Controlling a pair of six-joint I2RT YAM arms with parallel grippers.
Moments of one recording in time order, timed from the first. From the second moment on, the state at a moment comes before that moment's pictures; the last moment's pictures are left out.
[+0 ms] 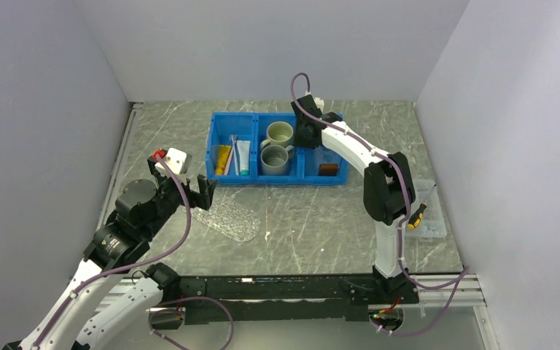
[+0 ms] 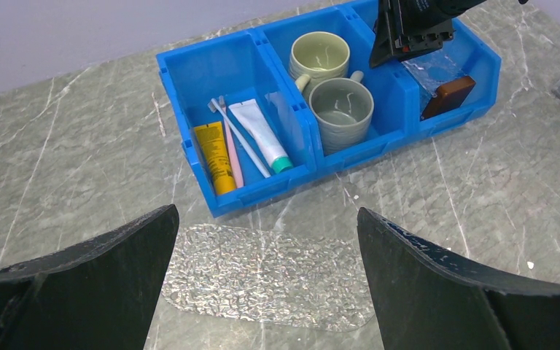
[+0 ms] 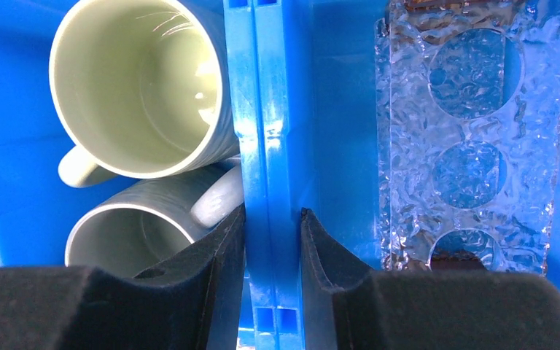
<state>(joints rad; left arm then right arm) -0.59 0.57 0.87 -0.48 -0.18 -0.04 0.49 2.03 1.72 -0.60 0.22 0.57</state>
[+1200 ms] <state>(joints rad) -0.50 0.81 0.90 -0.64 -0.23 -0.18 0.70 1.30 1.11 -0.48 0.13 0.51</state>
